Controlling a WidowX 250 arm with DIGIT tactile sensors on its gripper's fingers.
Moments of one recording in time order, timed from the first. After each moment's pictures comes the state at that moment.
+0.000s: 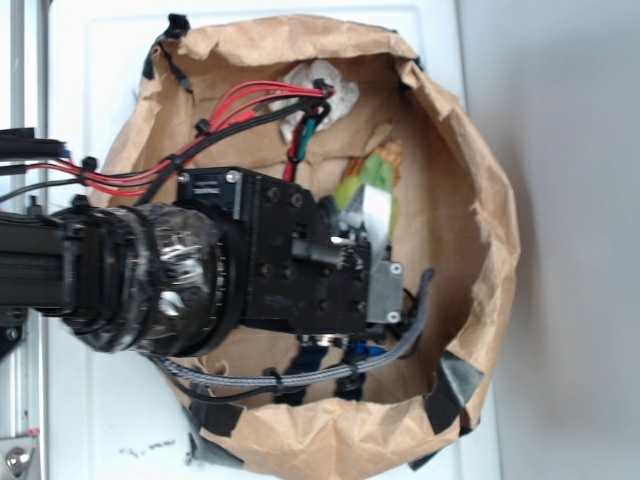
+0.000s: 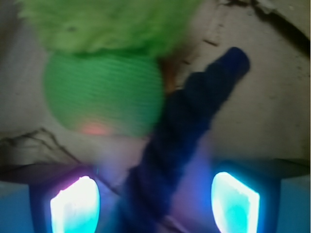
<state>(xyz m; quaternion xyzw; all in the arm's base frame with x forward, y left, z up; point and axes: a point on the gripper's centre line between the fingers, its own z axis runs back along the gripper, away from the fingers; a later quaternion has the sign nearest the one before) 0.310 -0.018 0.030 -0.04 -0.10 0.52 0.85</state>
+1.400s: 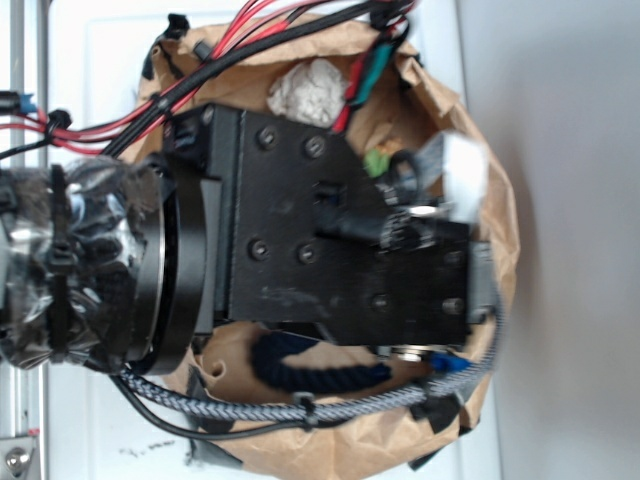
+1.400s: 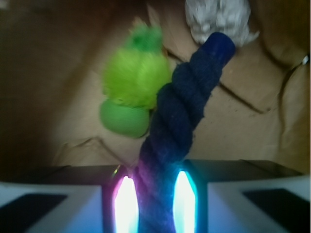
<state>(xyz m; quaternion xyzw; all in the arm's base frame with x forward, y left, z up) 0.310 0.002 0.122 0.00 -0.09 0.51 0.85</state>
